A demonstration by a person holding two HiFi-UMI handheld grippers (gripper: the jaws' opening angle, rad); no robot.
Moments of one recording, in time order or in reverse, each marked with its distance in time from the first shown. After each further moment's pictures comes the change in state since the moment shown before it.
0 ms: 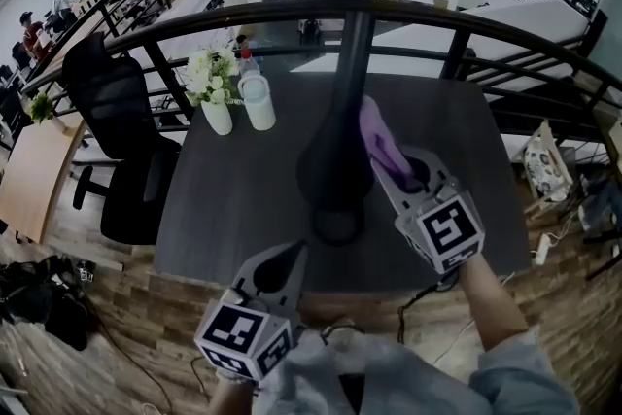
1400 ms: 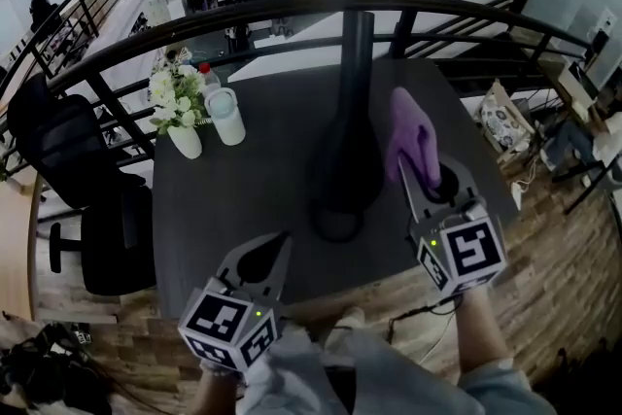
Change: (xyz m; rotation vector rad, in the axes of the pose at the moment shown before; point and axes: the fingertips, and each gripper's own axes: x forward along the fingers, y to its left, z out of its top) left arm -0.008 0.084 0.023 0.070 0.063 -0.257; right arm -0.035 0.006 0.048 0.162 0.104 -0.502
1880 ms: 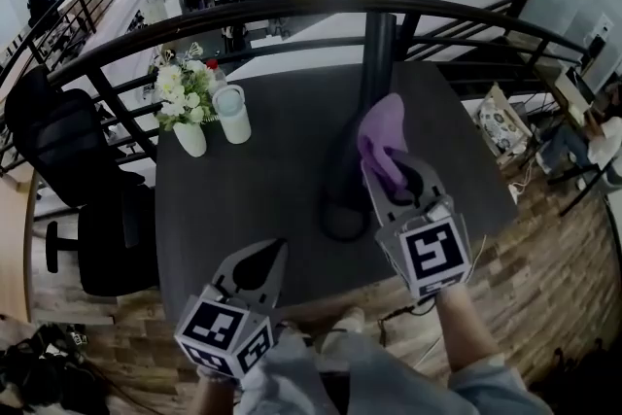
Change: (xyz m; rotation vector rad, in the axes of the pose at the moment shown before) left arm -0.029 0.024 -0.010 -0.012 0.002 -0.005; right arm 0.036 0.075 0.003 -0.119 0.039 0.086
